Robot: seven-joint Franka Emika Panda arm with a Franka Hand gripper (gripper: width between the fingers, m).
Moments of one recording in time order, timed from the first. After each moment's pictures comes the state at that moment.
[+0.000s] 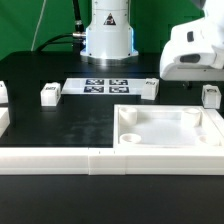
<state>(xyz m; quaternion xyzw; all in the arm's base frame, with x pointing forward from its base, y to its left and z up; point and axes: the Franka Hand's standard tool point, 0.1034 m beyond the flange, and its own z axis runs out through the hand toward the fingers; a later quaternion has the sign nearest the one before) 0.432 0.184 0.031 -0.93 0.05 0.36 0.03</state>
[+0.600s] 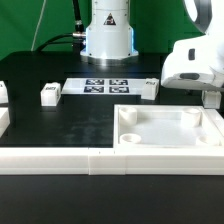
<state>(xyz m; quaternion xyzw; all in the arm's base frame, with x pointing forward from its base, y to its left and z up) 0.425 0.187 0.014 -0.92 0.08 0.39 0.03</state>
